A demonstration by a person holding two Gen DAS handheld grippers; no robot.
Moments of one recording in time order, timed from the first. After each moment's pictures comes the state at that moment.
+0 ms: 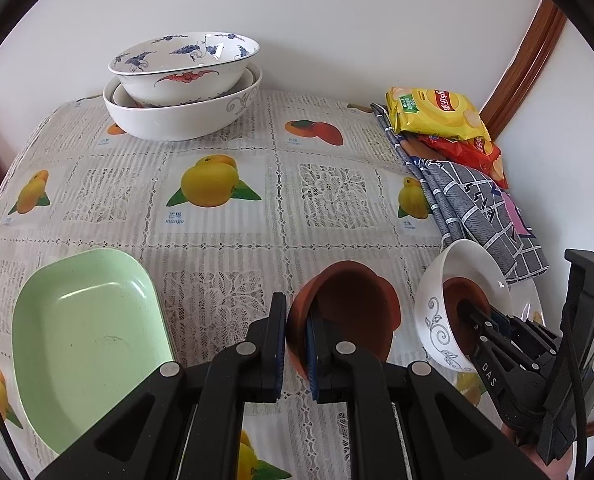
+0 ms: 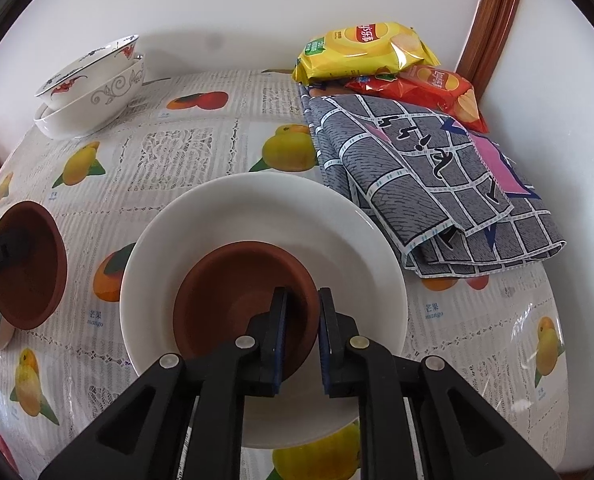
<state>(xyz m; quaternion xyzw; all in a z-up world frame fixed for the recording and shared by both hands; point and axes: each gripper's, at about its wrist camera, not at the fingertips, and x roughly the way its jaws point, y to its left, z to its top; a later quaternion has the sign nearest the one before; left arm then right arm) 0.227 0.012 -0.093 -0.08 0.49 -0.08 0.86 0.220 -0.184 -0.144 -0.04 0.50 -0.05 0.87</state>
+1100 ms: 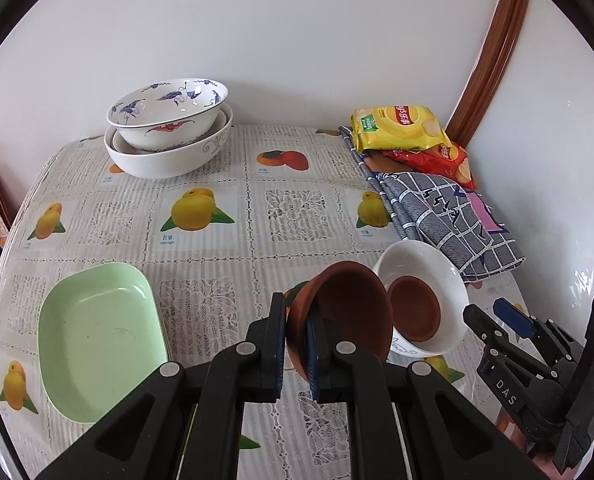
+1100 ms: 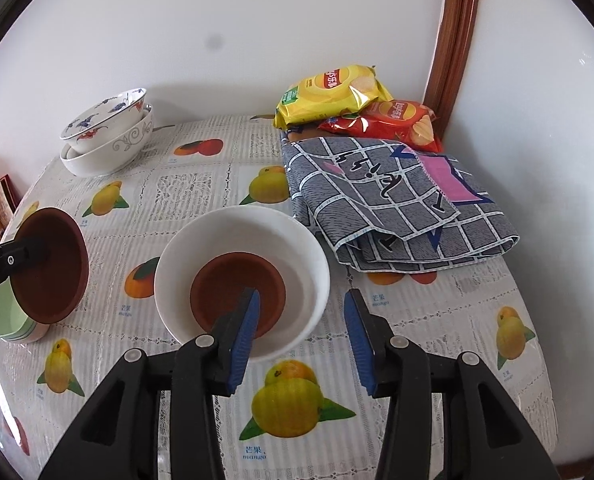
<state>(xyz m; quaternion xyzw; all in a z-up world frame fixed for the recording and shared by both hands) 0.185 -0.016 -0.046 -0.05 0.45 -0.09 0.89 0.159 -0.212 -0.088 -0.01 0.44 -0.05 0.90</state>
